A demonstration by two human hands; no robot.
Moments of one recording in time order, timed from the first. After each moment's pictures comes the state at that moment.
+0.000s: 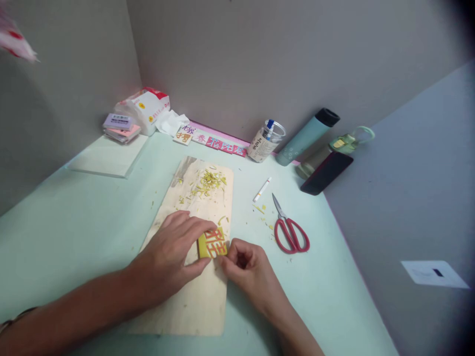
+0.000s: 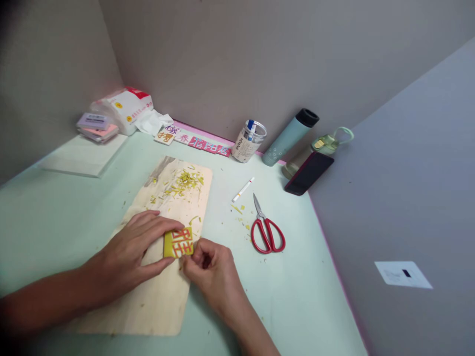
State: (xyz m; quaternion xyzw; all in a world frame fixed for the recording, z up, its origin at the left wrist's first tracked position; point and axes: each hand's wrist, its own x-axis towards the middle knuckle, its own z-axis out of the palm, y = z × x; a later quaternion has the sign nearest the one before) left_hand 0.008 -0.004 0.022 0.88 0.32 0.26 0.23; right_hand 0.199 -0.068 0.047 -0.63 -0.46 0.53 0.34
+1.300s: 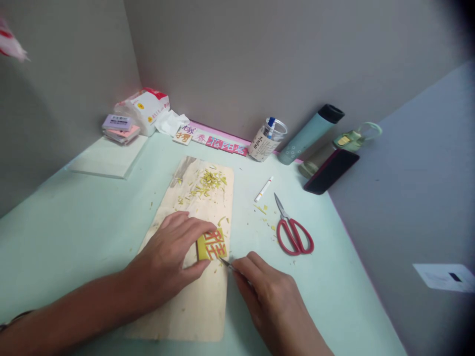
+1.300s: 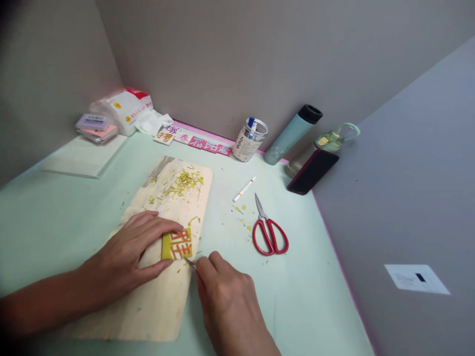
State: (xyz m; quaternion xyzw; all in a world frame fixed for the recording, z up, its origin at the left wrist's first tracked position) left_hand 0.009 -0.005 0.027 0.88 0.33 0.25 0.24; right_hand 0.214 -0.101 0.067 -0.62 -0.75 0.18 0.13
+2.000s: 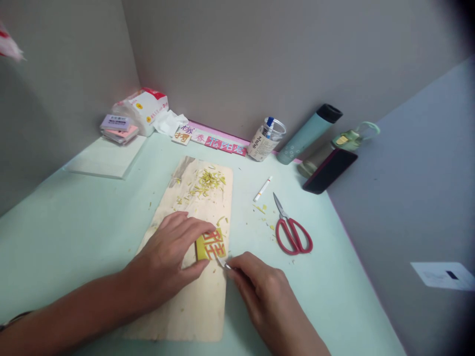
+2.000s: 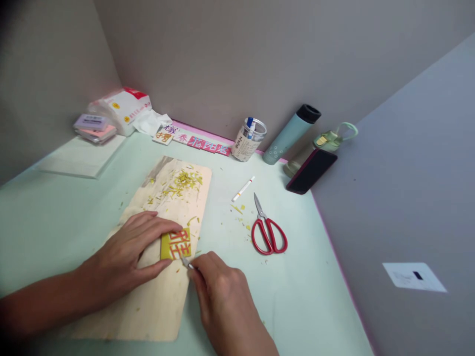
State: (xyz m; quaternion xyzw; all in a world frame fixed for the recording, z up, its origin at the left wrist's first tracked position) left_hand 0.010 -0.004 0.026 0.88 0.32 0.26 0.24; right_hand 0.212 -0.097 0.070 -0.63 -0.69 0.31 0.20
